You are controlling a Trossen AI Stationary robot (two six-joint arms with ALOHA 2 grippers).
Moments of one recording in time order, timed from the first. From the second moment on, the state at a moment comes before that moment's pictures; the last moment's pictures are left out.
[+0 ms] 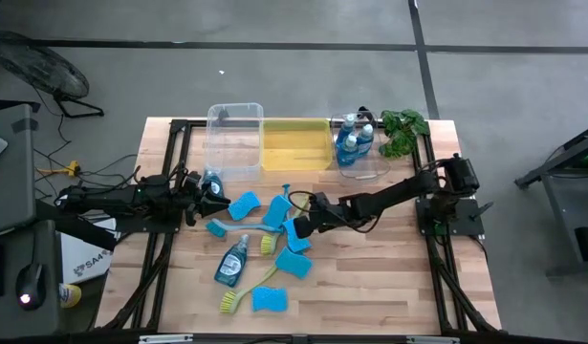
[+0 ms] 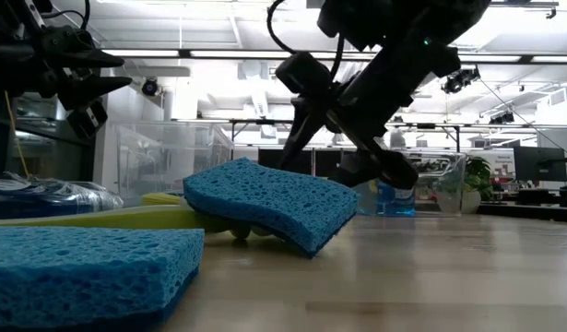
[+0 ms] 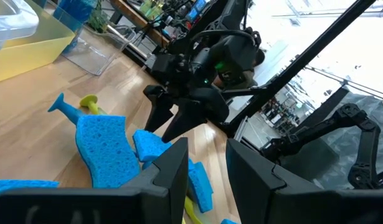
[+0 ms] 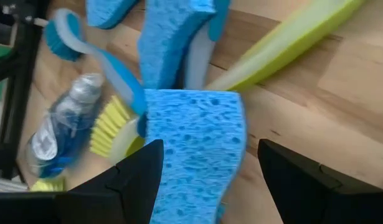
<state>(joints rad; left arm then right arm) -0.02 0.01 0.01 0.01 0.05 -0.71 0.14 1.81 0.98 0.02 0.13 1.28</state>
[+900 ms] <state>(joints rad) -0.02 0.01 0.01 0.01 0.04 -0.71 0.12 1.81 0.98 0.07 0.10 1.19</state>
